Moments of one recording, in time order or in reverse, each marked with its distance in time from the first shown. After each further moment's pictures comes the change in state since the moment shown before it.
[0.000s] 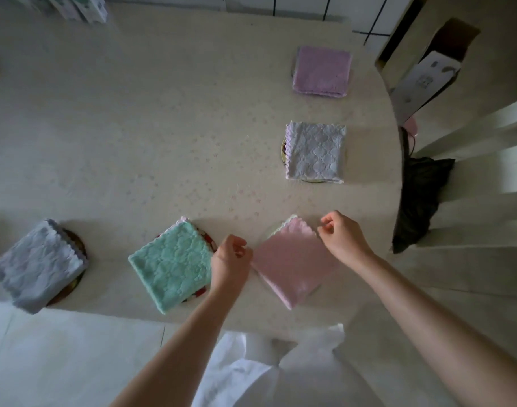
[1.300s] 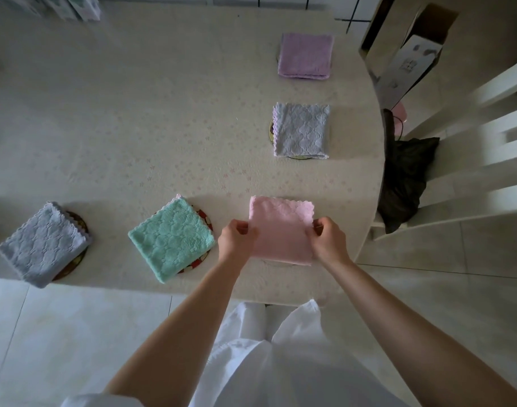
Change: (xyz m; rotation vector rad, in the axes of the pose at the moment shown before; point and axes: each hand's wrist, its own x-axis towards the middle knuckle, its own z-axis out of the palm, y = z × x) left_hand -0.028 0.008 0.016 -0.106 -0.118 -0.149; right_hand -0.074 0.009 0.030 0.278 0.040 0.251
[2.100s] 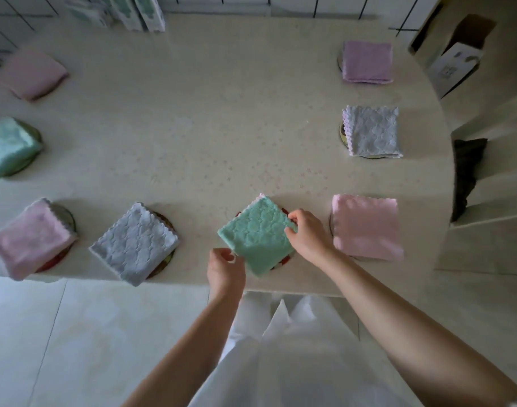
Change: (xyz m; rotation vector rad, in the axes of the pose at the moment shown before) left_hand 0.021 -0.118 -0.171 -0.078 0.245 -0.120; right_hand -0.060 -0.144 0.150 -0.248 -0.125 -0.319
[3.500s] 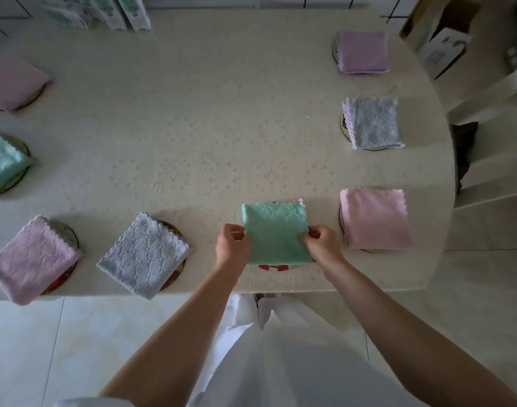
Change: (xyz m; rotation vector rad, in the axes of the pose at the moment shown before) left_hand 0.052 0.033 -0.019 0.000 -0.301 0.135; right_hand -0.021 -0.010 0.025 0.560 0.104 0.529
